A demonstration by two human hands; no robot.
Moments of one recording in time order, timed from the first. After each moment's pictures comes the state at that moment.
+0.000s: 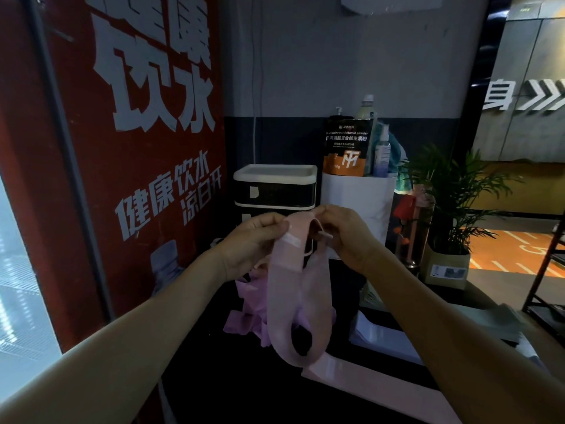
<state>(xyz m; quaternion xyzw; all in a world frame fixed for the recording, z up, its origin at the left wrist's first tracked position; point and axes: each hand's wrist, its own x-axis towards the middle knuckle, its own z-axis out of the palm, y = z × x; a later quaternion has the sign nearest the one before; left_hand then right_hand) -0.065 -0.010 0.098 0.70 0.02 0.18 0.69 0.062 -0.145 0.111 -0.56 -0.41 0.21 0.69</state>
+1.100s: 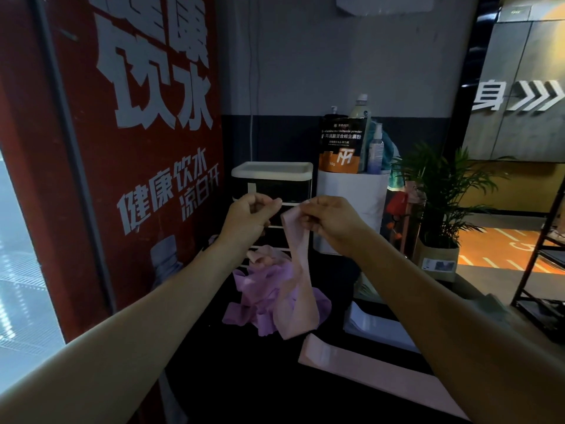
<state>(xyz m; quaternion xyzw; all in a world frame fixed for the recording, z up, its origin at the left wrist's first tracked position) -0.065 -0.029 0.112 0.71 0.15 0.39 0.57 0.037 -0.144 0.128 -0.62 -0.37 0.19 0.66</state>
